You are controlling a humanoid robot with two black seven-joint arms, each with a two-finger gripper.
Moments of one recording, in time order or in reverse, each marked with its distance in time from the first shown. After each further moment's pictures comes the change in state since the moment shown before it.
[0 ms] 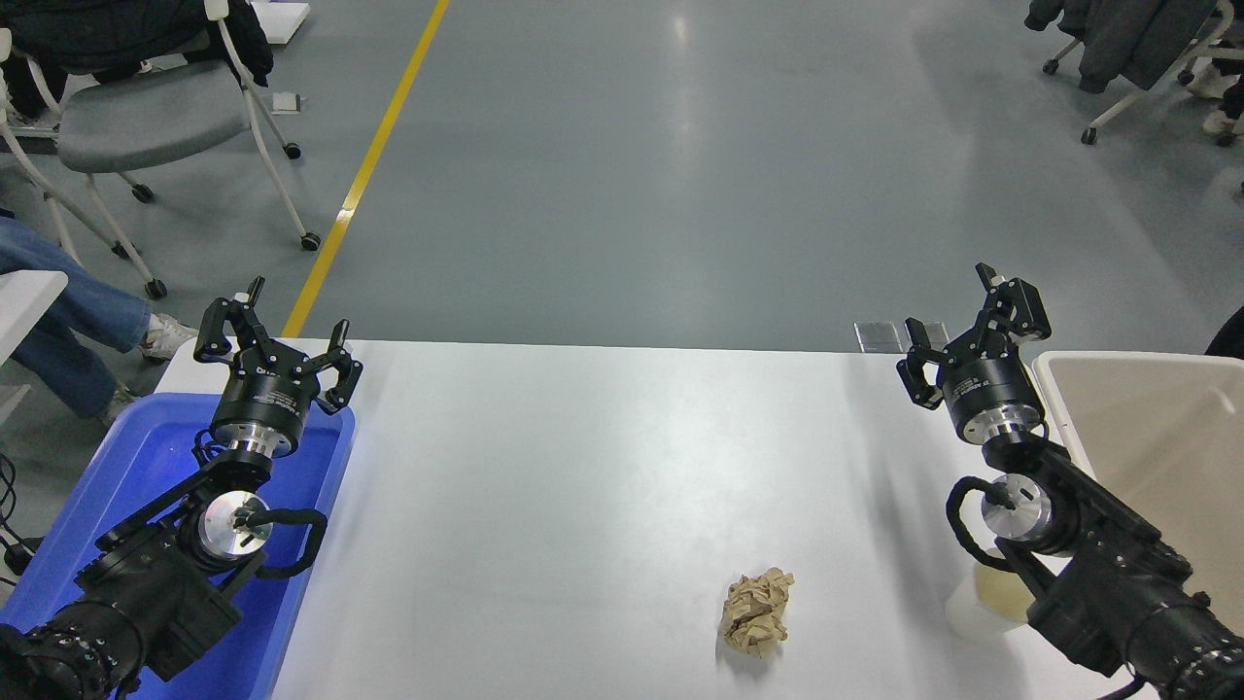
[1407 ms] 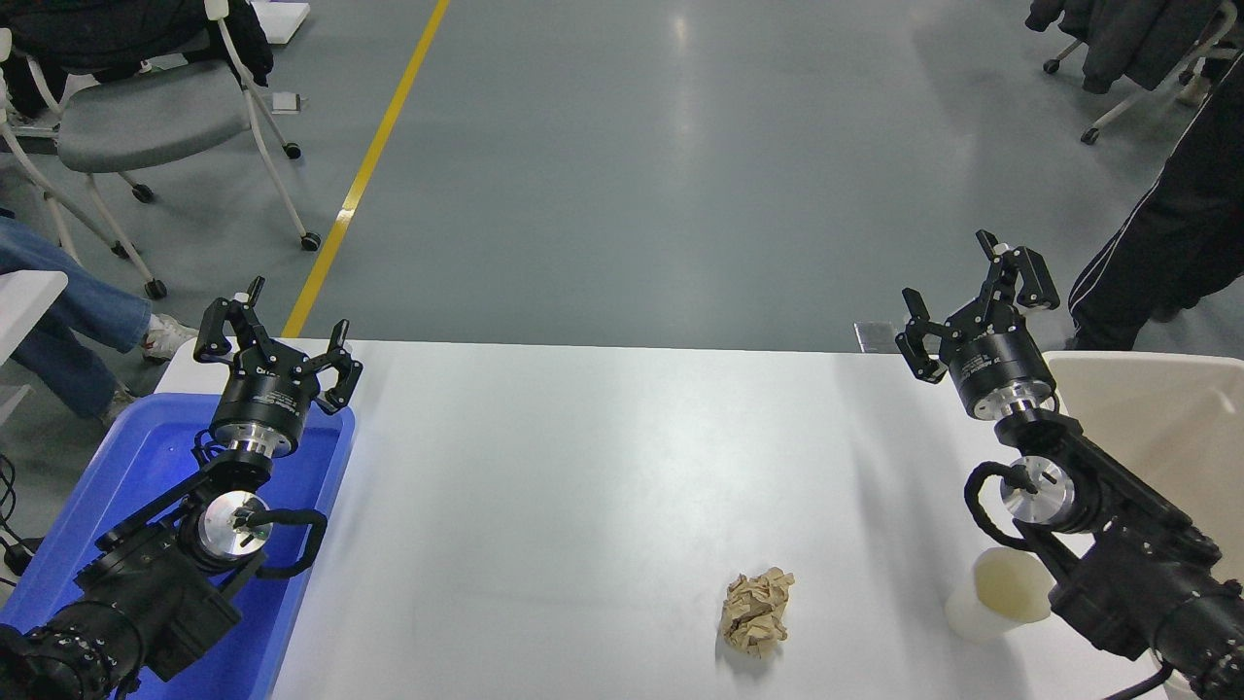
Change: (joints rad) left arm 0.000 0.000 0.000 0.000 0.000 0.000 0.000; right arm 0.015 -0.160 -0.128 0.214 -0.016 0.075 -0.045
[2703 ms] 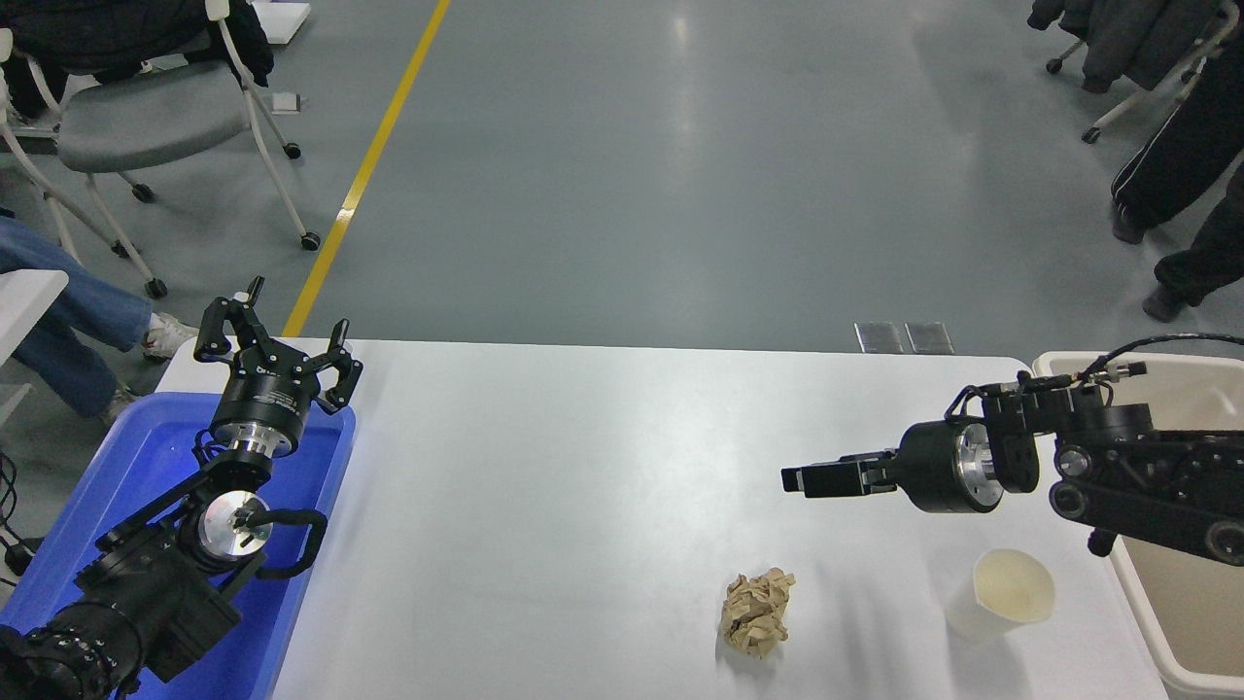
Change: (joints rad) left arm 0.000 0.000 0.000 0.000 0.000 0.000 0.000; right arm 0.633 -0.349 -1.197 0.522 -0.976 -0.027 -0.256
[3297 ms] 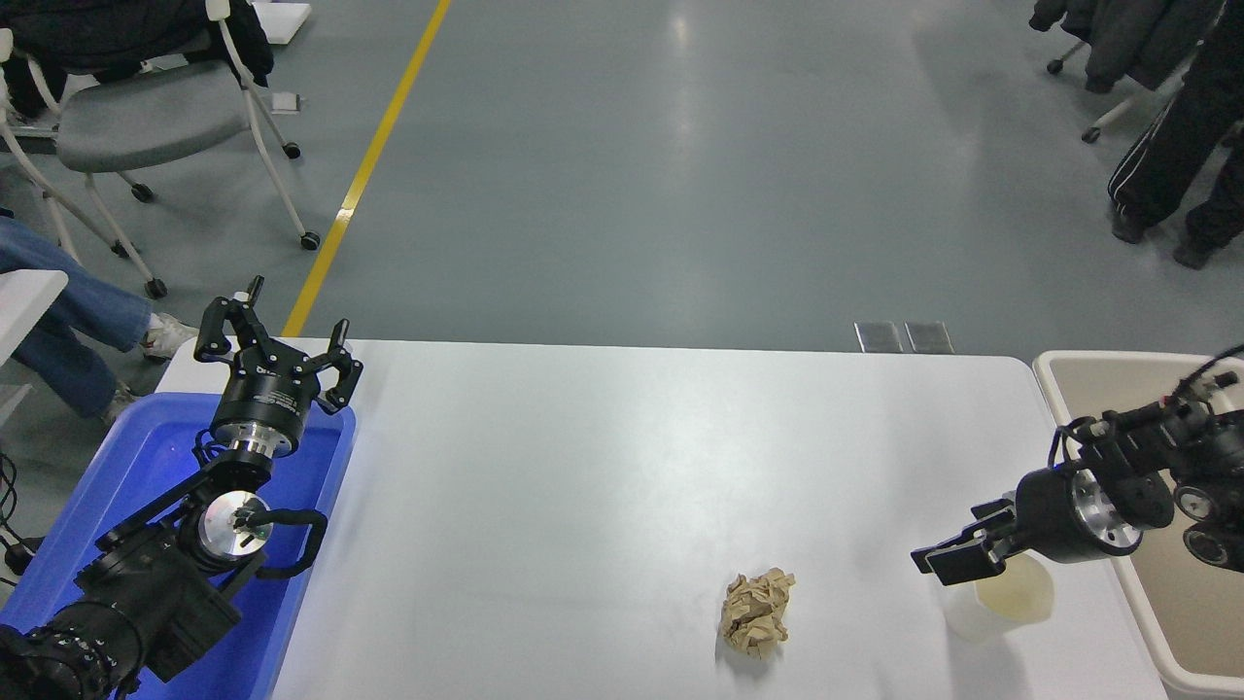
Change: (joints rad) left arm 0.000 0.000 0.000 0.000 0.000 0.000 0.000; right arm 0.127 -0.203 -0.211 0.119 -0.228 0.066 0.043
